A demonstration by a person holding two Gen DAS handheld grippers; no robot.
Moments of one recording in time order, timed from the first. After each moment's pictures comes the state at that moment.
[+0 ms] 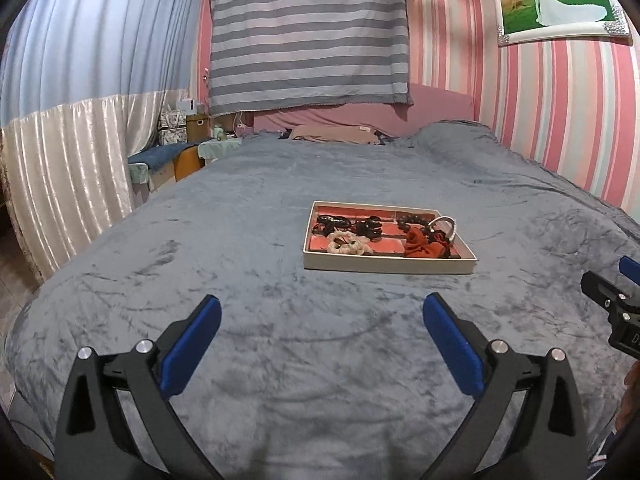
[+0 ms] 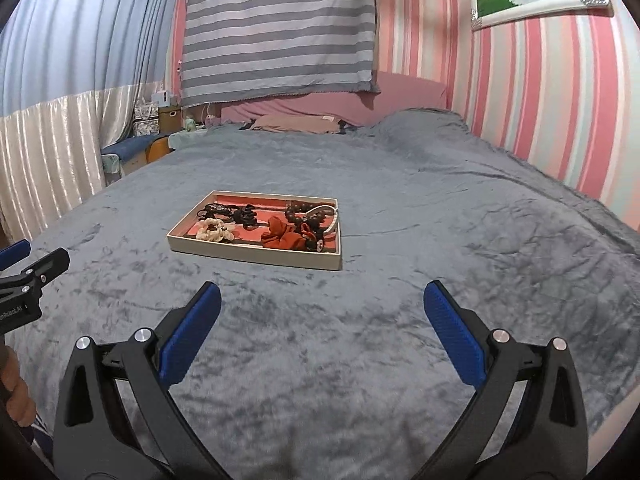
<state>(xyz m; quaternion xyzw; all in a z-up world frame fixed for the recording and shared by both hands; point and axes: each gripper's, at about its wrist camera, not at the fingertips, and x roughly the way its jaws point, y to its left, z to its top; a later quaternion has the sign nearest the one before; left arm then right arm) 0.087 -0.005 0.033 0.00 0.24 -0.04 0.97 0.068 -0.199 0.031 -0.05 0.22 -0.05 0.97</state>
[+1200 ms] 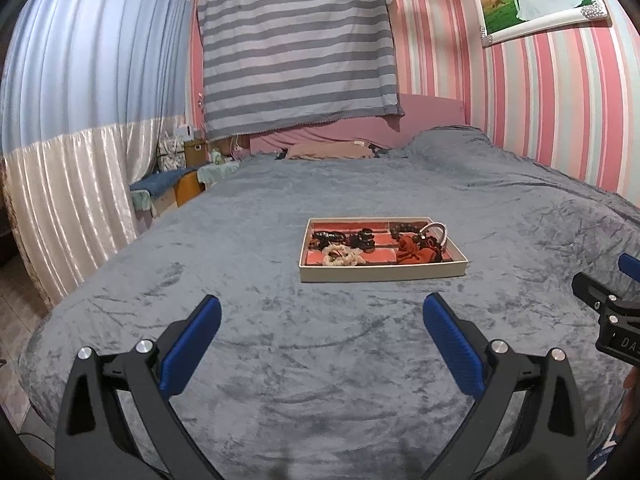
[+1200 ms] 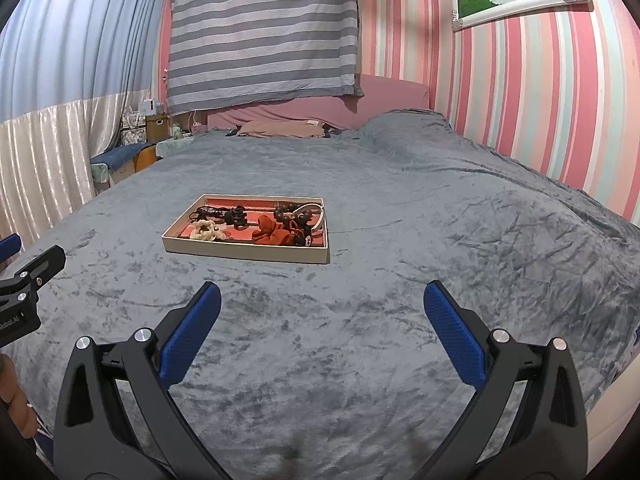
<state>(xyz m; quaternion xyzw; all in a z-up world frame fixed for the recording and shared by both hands) 0.062 -0.020 0.046 0.03 0.20 -0.04 0.98 0.048 -0.203 0.026 -0.03 0.22 -0.07 0.97</state>
